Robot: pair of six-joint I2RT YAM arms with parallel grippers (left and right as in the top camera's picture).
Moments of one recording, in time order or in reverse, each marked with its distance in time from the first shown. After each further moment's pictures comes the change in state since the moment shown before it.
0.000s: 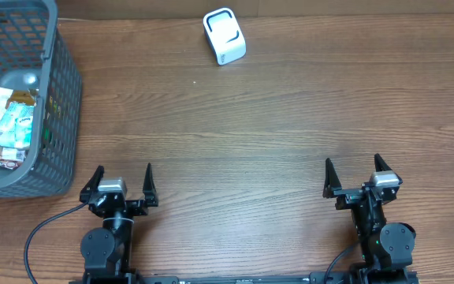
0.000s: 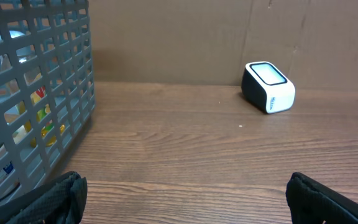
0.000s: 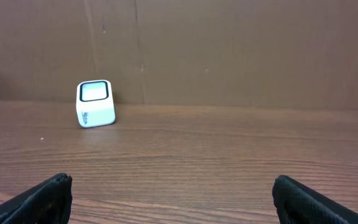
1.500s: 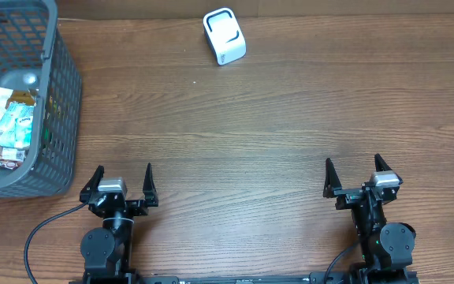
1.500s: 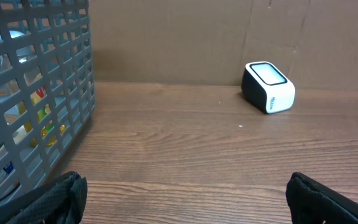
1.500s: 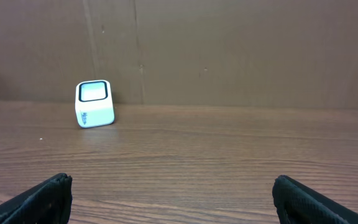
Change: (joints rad) left arm 0.000 0.000 0.000 0.000 0.000 0.000; right arm 0.000 0.000 0.000 0.000 0.003 0.000
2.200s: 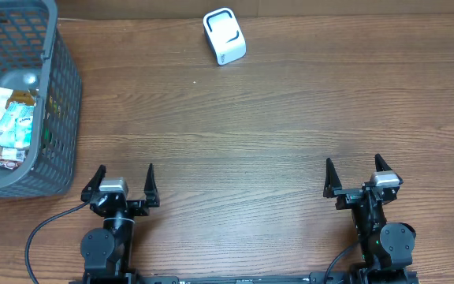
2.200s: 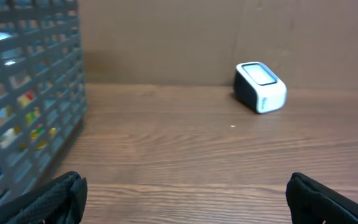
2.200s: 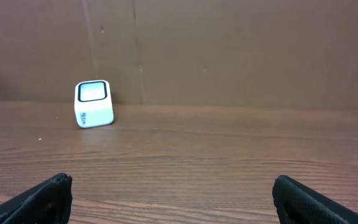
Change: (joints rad) left arm 0.000 0.000 0.000 0.009 0.043 0.000; right arm 0.000 0.000 0.000 0.000 0.003 0.000
